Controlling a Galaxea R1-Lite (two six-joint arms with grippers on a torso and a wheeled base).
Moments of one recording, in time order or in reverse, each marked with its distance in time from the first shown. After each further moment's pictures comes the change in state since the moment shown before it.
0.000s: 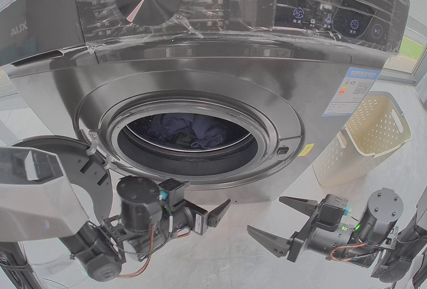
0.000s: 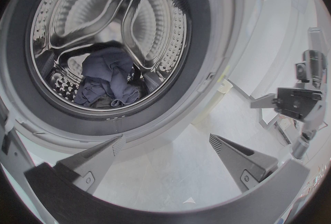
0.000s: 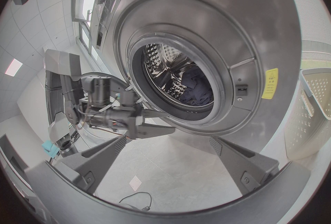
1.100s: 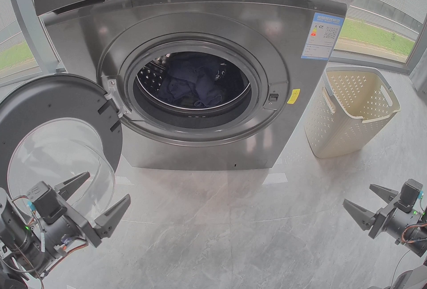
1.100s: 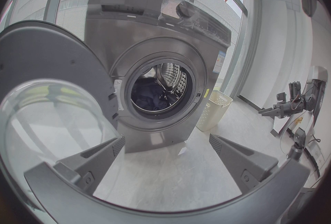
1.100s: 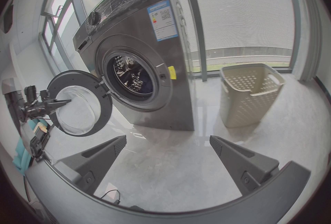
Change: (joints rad) left arm 0.179 -0.751 0.436 0.098 0.025 0.070; right arm -0.351 -0.661 0.121 0.593 -0.100 -0.022
